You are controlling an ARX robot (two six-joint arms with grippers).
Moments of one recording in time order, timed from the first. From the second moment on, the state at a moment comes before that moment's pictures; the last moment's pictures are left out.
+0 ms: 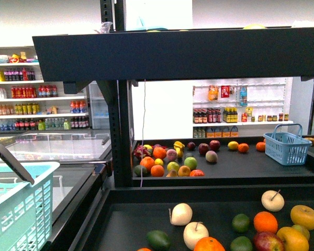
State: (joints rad) left arm 0.31 1.71 1.04 0.55 0.34 -1.21; right arm 0.00 0.00 0.02 0.00 0.00 0.00
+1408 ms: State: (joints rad) left arm 0.11 1.32 0.88 0.24 0.74 -0.86; right arm 0.00 0.00 0.02 0.00 0.00 0.00
